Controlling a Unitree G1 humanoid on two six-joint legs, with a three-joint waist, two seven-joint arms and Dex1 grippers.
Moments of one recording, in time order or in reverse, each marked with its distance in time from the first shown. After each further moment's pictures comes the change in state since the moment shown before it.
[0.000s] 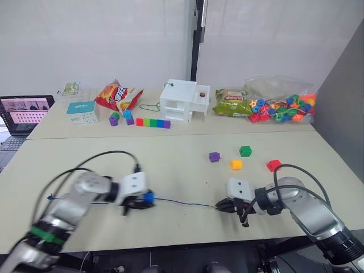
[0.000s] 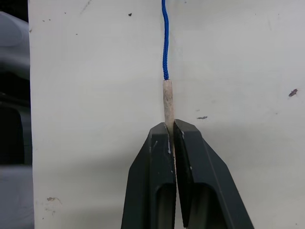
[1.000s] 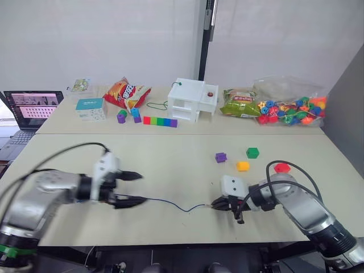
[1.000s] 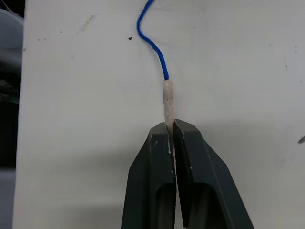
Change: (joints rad) left arm 0.043 -0.167 0.068 -0.411 -0.400 0.435 0.123; right arm -0.093 0.056 0.076 0.016 -0.022 0.075 -0.003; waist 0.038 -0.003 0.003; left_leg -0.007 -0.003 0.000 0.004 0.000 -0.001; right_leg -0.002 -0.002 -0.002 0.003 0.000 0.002
